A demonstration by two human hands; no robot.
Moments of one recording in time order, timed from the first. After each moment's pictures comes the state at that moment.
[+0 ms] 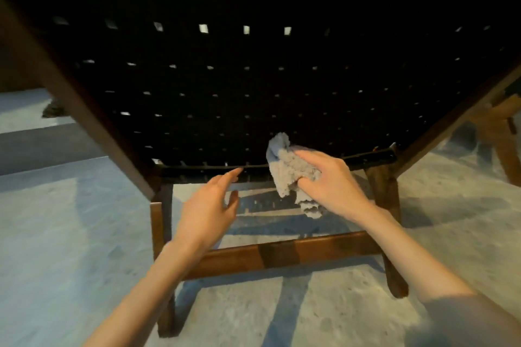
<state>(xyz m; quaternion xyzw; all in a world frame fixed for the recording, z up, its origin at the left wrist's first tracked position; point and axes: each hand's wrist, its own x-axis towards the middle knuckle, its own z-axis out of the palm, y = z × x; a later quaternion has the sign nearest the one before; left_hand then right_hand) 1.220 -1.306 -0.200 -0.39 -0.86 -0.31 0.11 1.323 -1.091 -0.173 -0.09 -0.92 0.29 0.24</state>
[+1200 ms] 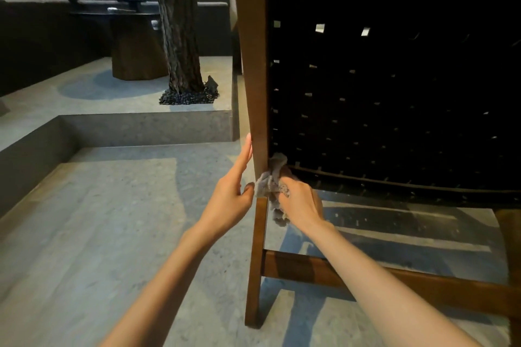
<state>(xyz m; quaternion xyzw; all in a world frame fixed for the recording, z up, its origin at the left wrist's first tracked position) 1.146 -1.458 -0.185 -0.32 -0.80 -0.51 0.02 1.155 -1.293 -0.239 -0.10 -0.95 0.23 0.17</state>
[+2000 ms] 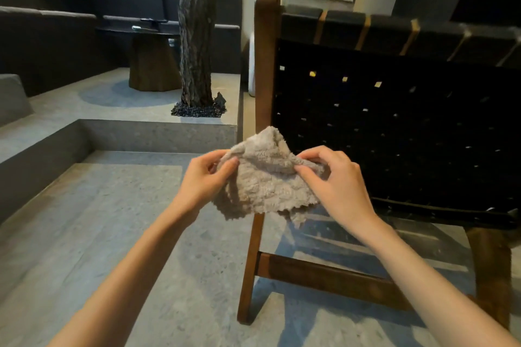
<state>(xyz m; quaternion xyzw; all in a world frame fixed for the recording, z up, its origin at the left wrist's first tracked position) 1.197 -1.503 -0.105 -0.19 -0.75 -0.62 0.05 1.275 -1.296 -0.089 0.05 -0.89 0.32 0.31</state>
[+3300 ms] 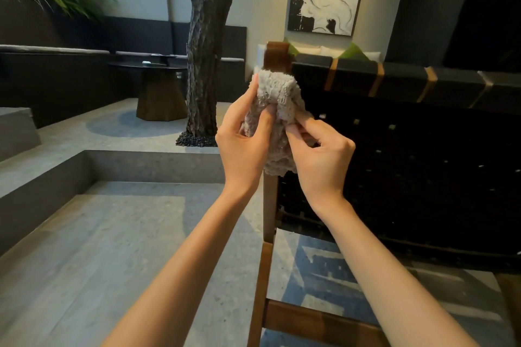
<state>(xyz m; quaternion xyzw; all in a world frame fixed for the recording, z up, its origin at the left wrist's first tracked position) 1.160 -1.437 -0.019 -0.30 -0.54 -0.70 0.35 1.195 -1.338 -0.025 0.13 -0.70 0.35 0.61</state>
